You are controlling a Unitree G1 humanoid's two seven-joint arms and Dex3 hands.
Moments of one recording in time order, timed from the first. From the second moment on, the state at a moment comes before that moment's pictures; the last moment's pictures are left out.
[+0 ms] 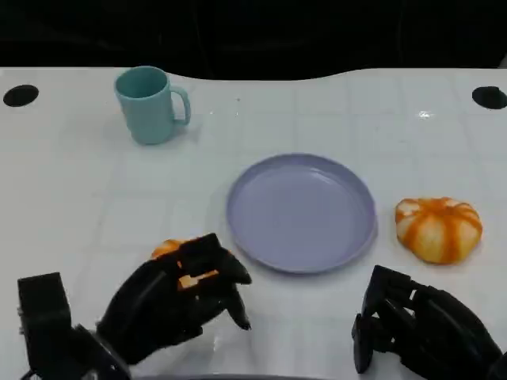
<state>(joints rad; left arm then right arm) -0.04 0.03 0.00 0.22 -0.32 -0.19 -0.77 0.03 -0.10 -0.01 0.19 0.42 0.12 0.75</state>
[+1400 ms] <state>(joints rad) -0.12 0.34 -0.37 -0.03 1.12 -0.06 -0.17 0.04 -0.10 0.00 0.15 0.42 0.14 0.74</state>
